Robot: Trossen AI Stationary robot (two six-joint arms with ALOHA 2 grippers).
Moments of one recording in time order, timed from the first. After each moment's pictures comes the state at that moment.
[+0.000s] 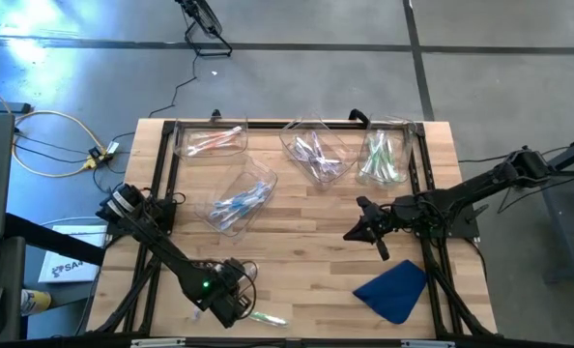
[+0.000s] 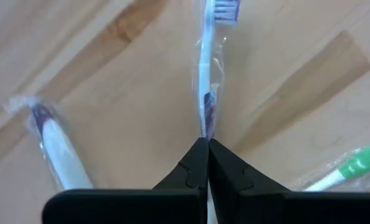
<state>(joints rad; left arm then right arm) -0.77 1.84 1.23 -0.78 -0.24 -1.60 0.29 0.92 0.30 0.35 -0.03 0.34</state>
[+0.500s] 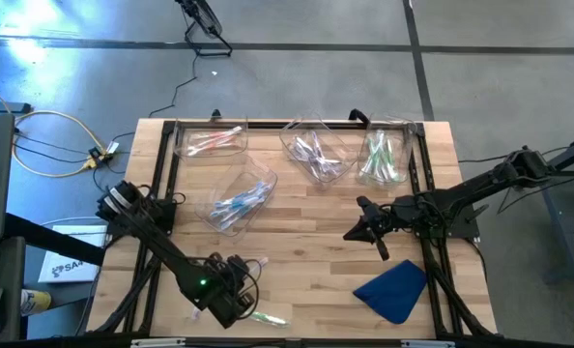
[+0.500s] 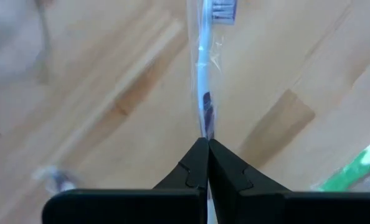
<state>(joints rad) -0.76 1.81 1.26 -0.80 -0.43 -1.49 0.29 0.92 0.30 0.35 -0.03 0.34</state>
